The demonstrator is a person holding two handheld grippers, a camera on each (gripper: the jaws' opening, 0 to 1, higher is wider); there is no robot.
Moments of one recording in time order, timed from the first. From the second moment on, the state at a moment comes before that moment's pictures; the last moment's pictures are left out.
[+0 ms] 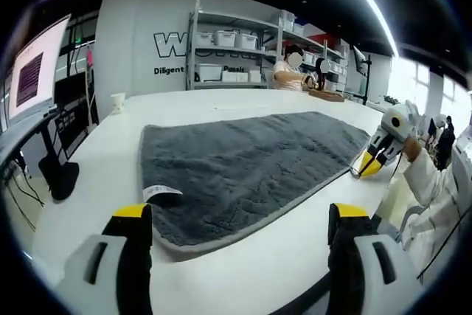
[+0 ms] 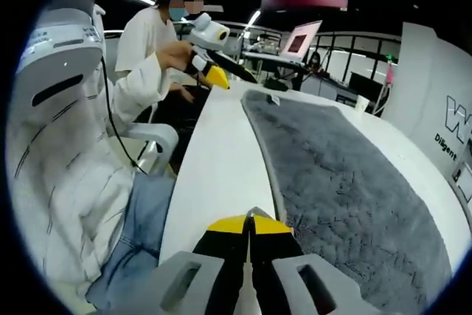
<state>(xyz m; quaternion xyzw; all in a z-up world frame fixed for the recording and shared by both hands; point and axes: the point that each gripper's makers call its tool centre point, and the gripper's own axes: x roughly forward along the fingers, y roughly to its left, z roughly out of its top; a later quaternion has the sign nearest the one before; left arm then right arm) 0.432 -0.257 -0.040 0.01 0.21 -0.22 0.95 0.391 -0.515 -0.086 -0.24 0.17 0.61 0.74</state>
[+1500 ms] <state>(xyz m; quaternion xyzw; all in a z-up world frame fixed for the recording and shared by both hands) 0.447 -0.288 -0.044 0.00 0.21 -0.25 0.94 0.427 -0.654 -0.049 -0.17 0.17 0.42 0.88</state>
